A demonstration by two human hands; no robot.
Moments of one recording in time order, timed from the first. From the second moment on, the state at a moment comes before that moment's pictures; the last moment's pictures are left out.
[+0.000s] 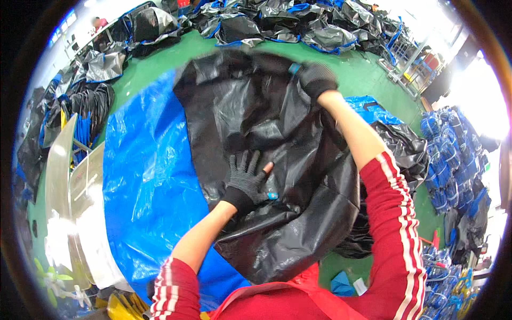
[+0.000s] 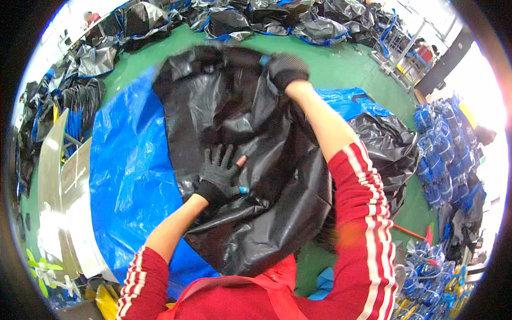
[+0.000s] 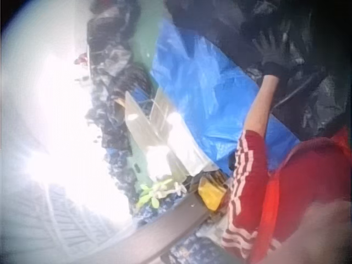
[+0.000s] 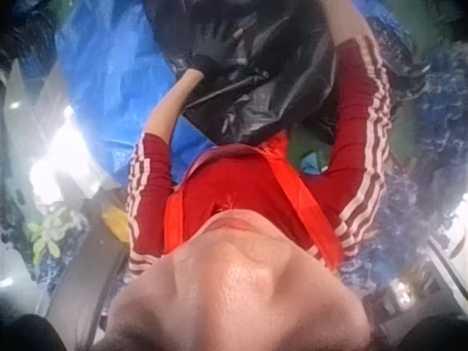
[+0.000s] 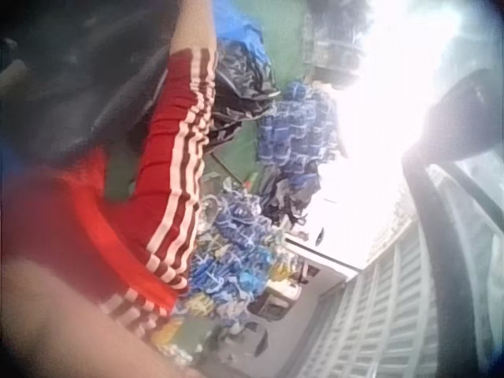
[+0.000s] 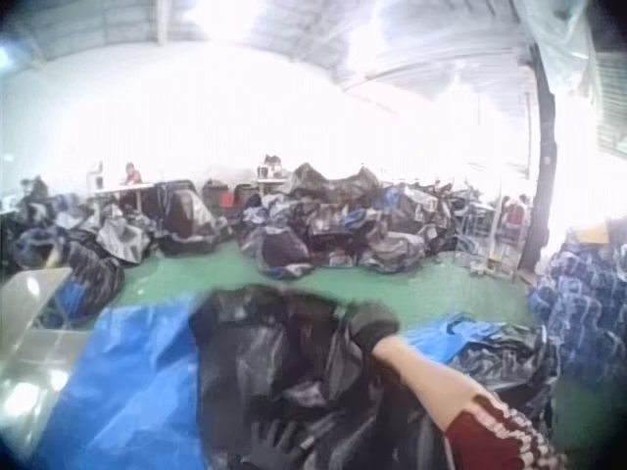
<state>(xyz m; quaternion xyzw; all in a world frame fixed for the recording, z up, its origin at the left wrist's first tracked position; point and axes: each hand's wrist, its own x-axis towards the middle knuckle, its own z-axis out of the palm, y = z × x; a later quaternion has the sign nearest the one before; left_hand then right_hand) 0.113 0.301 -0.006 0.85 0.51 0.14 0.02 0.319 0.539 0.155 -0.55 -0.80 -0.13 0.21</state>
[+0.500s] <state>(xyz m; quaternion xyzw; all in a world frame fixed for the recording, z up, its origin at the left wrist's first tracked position) 0.102 0.324 -0.028 0.81 0.57 0.15 -0.03 0.528 0.240 0.188 -0.79 -0.60 0.06 0.14</state>
